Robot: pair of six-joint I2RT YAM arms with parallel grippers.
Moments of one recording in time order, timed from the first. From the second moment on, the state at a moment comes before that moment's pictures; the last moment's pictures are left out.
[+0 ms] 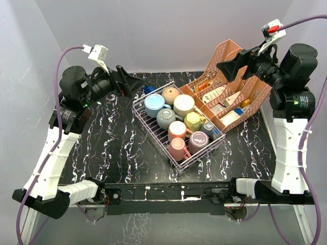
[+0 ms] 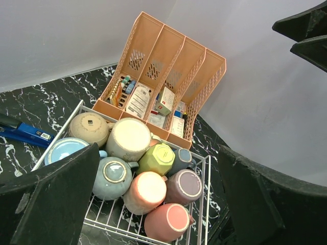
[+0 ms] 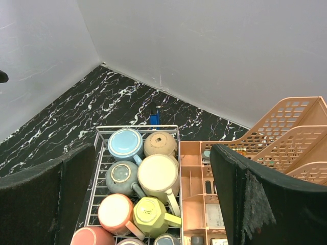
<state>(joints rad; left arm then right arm) -0.38 1.15 1.52 -0.41 0.41 -0.40 -0.04 1.24 1.86 -0.64 -0.65 0.06</state>
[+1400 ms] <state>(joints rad) -0.38 1.15 1.51 -0.39 0.41 -0.40 -0.04 1.24 1.86 -0.64 -0.65 0.06</state>
